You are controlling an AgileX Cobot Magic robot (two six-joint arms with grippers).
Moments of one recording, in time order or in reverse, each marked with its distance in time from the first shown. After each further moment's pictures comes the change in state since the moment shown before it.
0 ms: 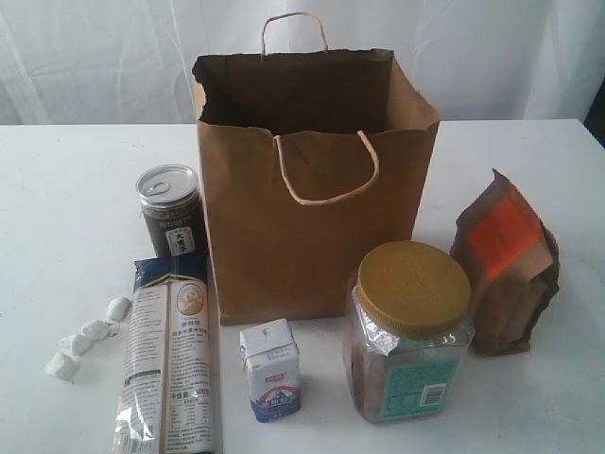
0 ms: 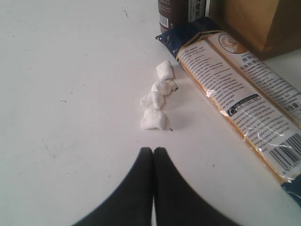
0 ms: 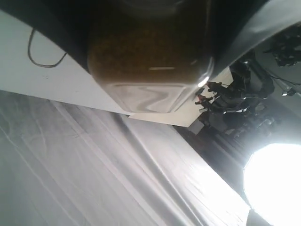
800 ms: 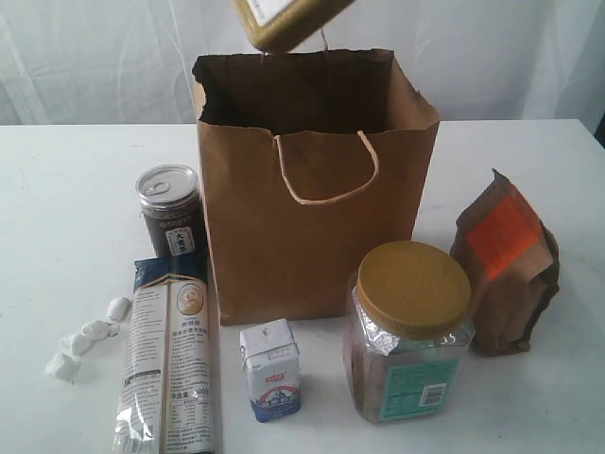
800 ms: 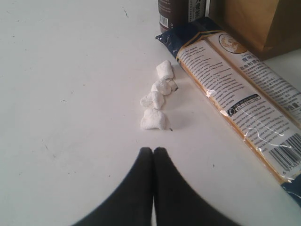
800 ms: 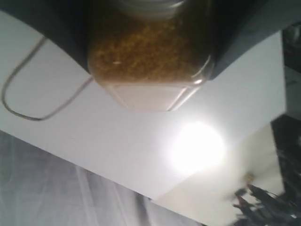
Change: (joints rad) left arm 0.000 0.000 0.000 0.000 0.000 0.000; right arm 0.256 -0.004 0.000 -0.402 0.005 -0.128
